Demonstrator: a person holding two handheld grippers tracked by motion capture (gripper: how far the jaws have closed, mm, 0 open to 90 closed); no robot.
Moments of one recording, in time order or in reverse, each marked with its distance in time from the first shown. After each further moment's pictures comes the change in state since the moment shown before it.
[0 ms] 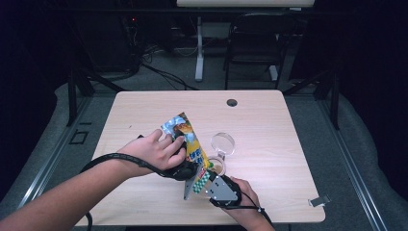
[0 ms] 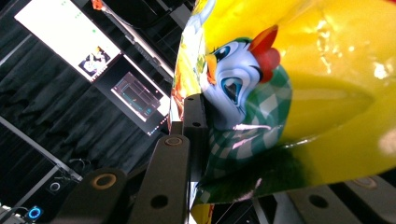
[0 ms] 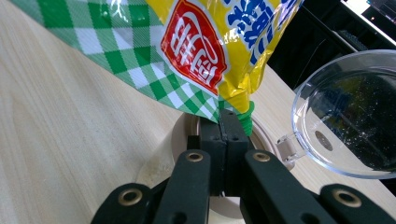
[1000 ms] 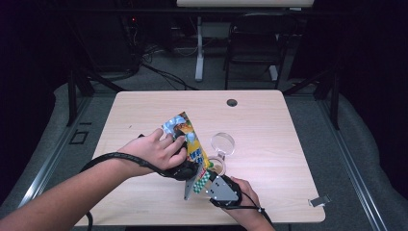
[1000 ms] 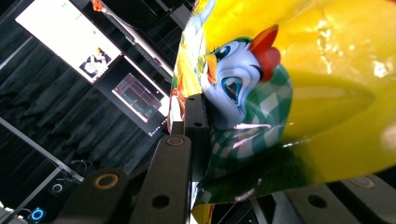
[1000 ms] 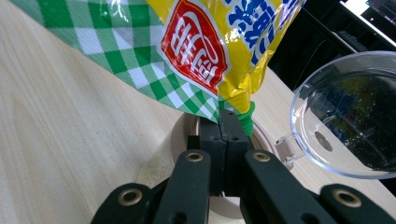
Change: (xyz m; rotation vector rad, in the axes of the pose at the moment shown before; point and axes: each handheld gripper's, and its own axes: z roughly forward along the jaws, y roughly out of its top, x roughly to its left) left arm 0.003 -0.001 -0.002 -0.004 -0.001 0.007; right arm -0.001 0.000 -0.001 -0.006 0.001 0.004
